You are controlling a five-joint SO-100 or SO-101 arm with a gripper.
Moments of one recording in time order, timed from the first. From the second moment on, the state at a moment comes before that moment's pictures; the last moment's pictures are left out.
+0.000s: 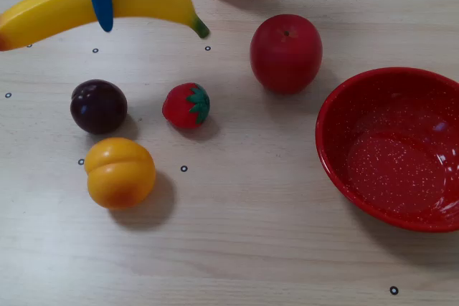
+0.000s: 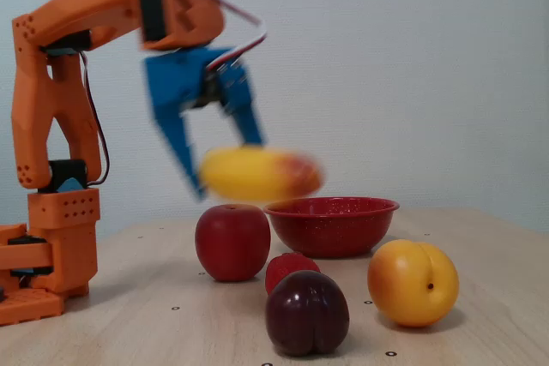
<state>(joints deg) -33.4 97.0 77.3 98.8 50.7</state>
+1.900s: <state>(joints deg) 29.0 56.8 39.0 95.4 6.9</state>
